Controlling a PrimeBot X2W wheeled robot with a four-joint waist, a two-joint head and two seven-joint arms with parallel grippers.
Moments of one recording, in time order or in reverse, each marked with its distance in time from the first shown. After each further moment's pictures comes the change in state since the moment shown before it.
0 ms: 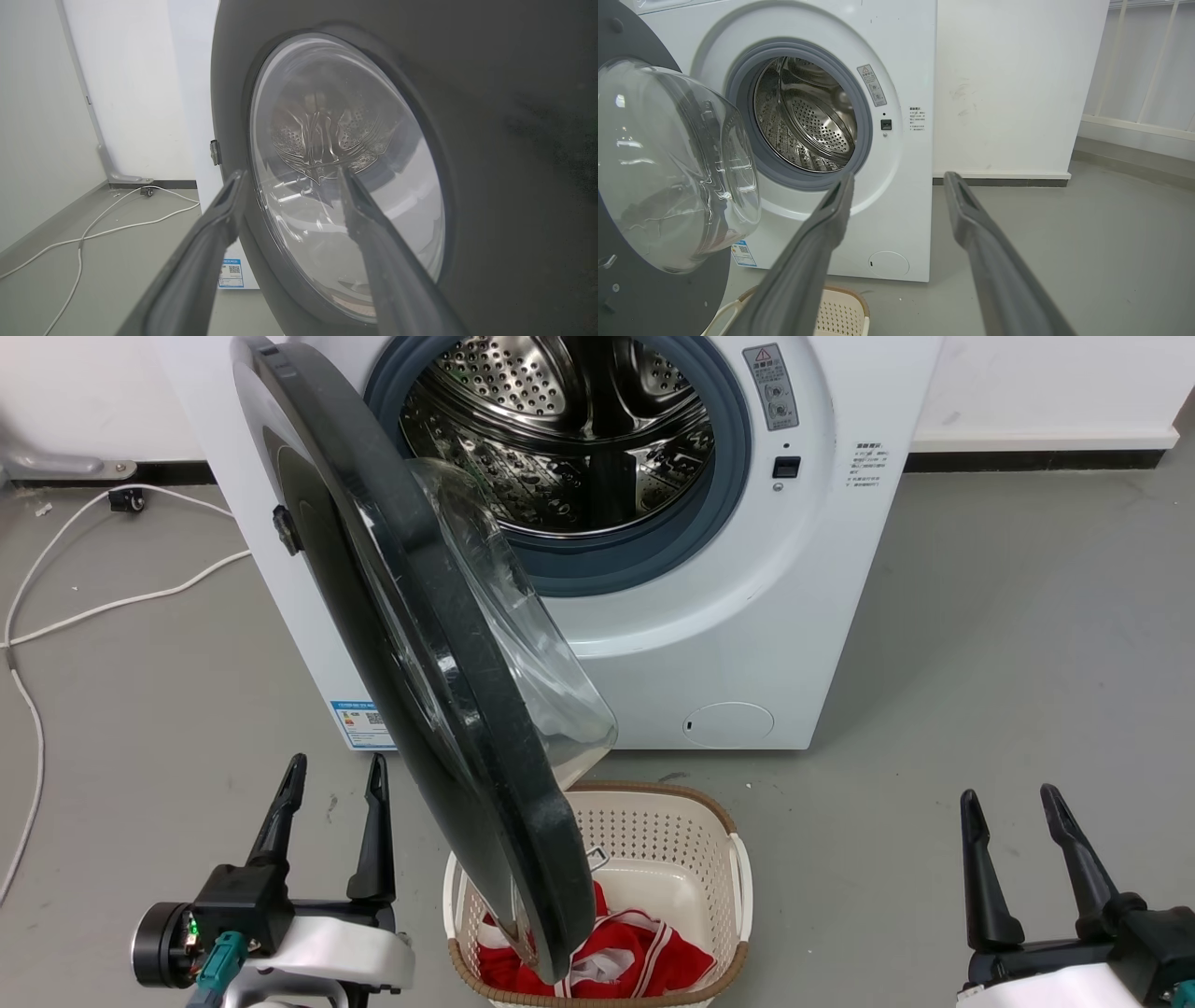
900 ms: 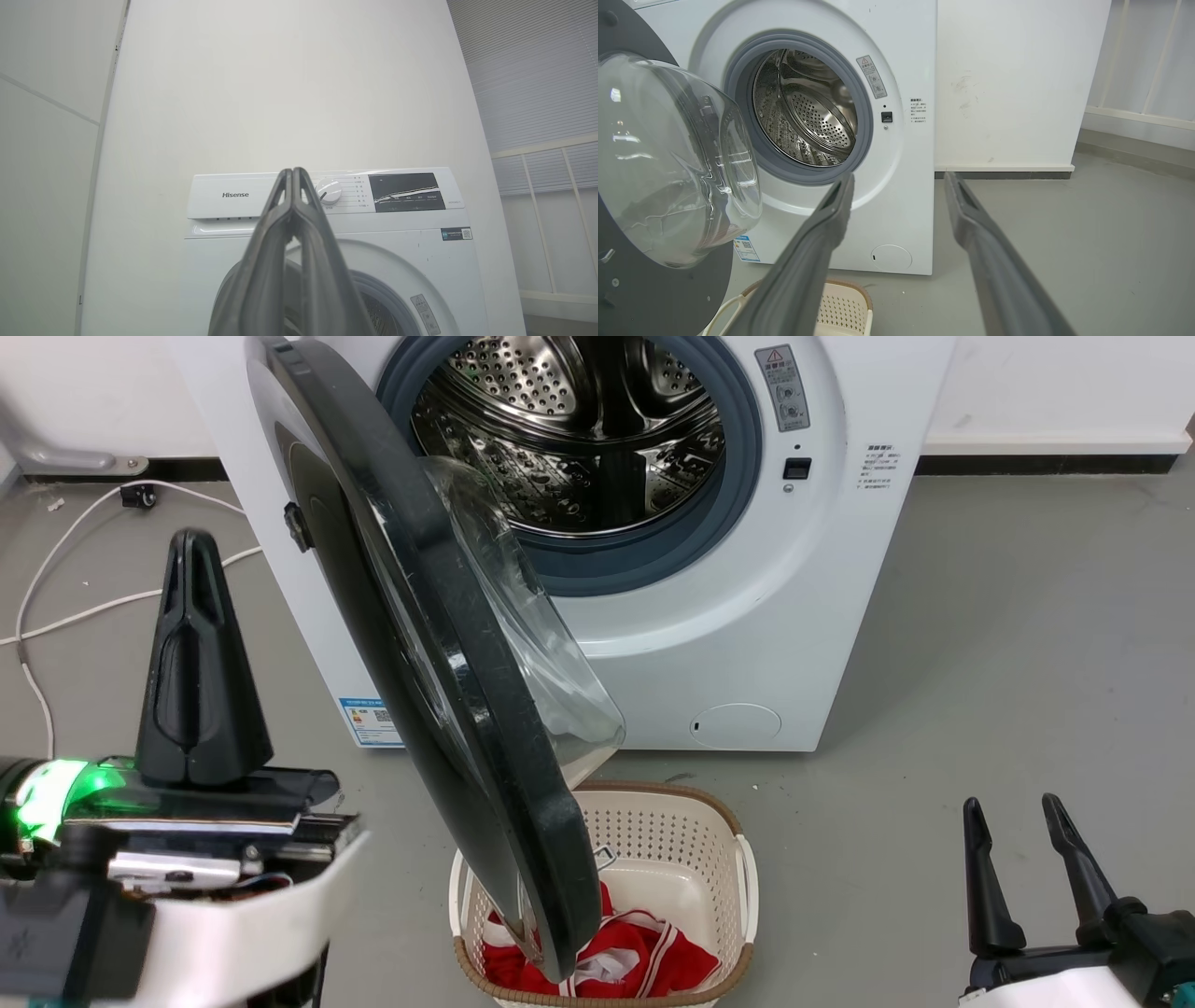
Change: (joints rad) left arm -0.118 0.000 -0.017 -0.528 0.011 0.021 0.000; right arm -0.001 0.000 -0.008 0.028 0.013 0.000 -0.005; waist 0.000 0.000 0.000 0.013
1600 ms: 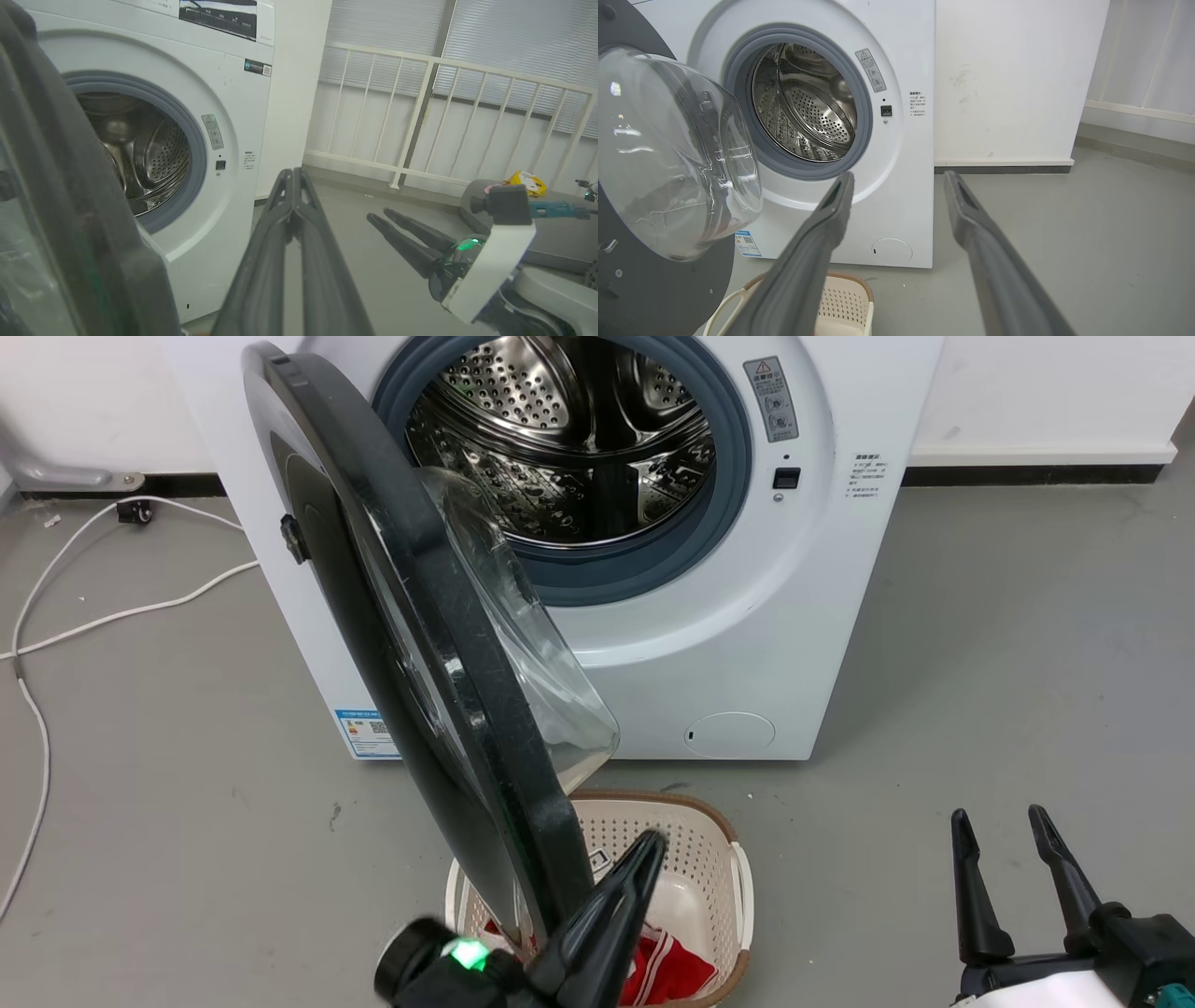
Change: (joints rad) left arm 0.242 0.047 -0.520 0.101 -0.201 -0.056 0.112; right arm 0.001 0.000 0.012 0.032 0.001 0.000 0.000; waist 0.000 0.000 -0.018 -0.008
